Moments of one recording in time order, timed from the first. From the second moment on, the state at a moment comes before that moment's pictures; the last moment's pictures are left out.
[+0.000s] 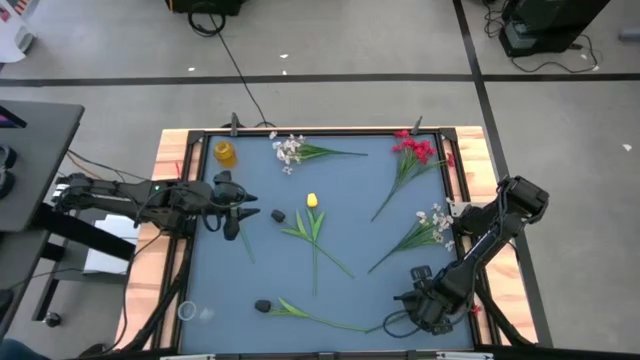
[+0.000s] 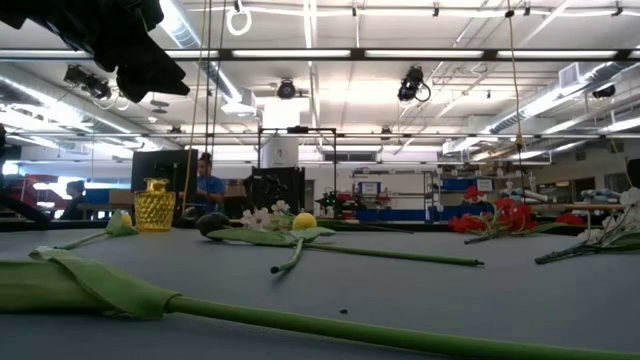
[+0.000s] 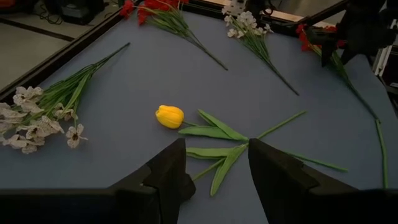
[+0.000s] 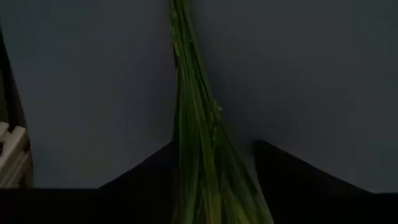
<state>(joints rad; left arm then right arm) -0.10 0.62 0.54 -0.38 -0.27 -0.29 0.89 1.67 0.89 -0.66 -0.16 0.76</state>
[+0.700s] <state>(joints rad) -0.10 0.62 0.54 -0.38 -0.27 -0.29 0.79 1.63 0.89 -0.57 -0.38 0.95</state>
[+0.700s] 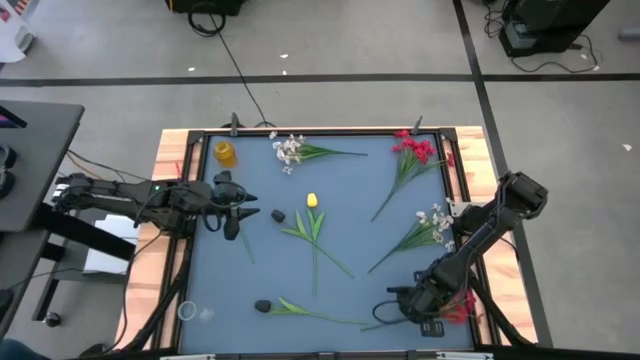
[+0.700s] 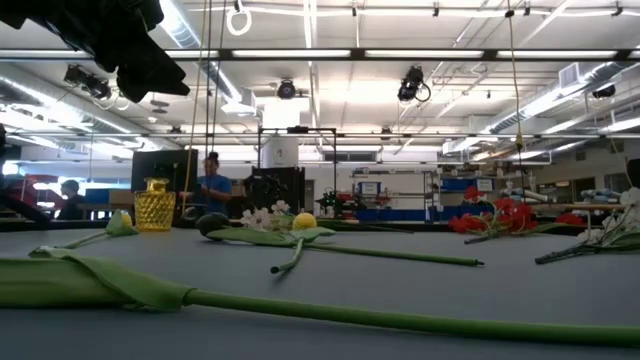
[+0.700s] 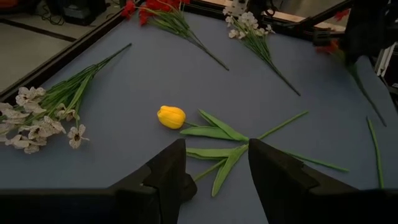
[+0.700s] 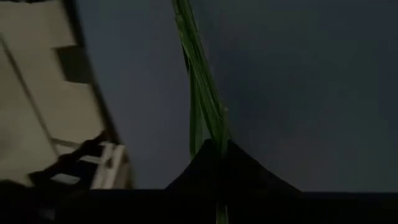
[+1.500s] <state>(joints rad) -0.10 0.62 0.54 -0.36 -0.27 -0.24 0.51 1.43 0.89 -0.51 -0.50 1.42</state>
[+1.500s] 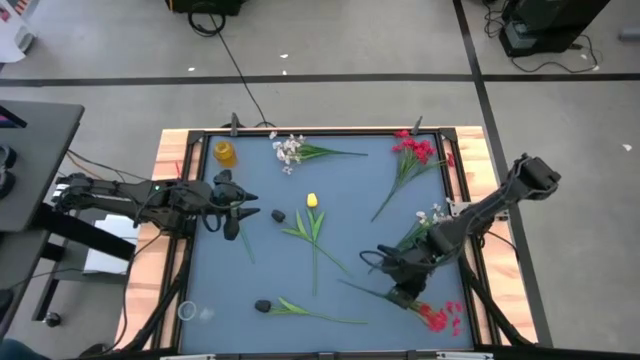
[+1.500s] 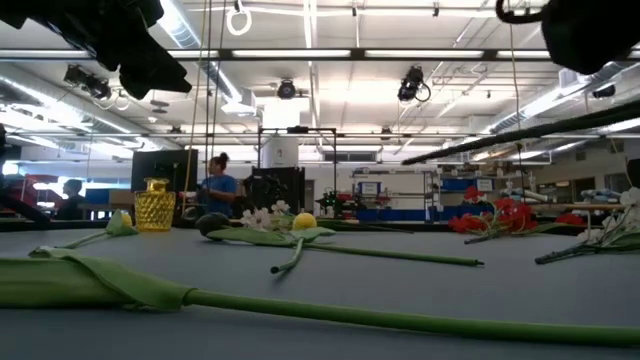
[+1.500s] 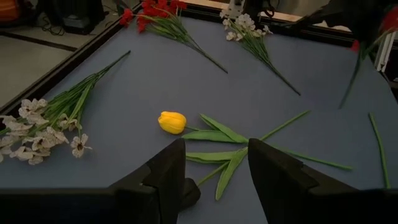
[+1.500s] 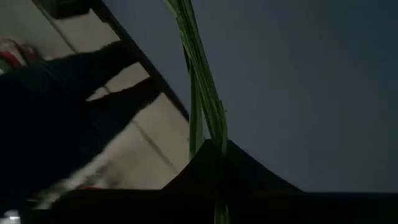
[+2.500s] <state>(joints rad) -0.24 1.01 0.54 0.24 -0.23 -0.08 0.11 1.42 0.89 -0.02 -0.68 2.05</state>
